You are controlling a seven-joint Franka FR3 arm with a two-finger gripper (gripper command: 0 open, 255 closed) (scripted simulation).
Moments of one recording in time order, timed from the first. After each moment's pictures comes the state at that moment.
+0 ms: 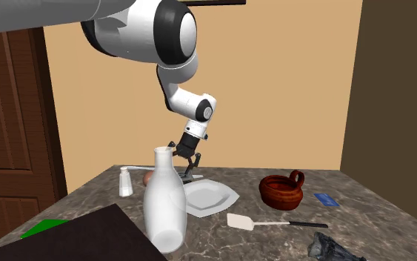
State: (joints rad) arm 0.41 1.15 0.18 -1.07 0.20 1.88 -0.59
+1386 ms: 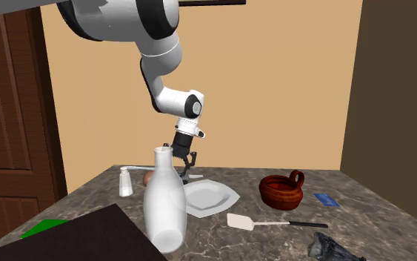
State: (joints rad) arm 0.55 1.03 0.04 -1.26 0.21 1.97 -0.21
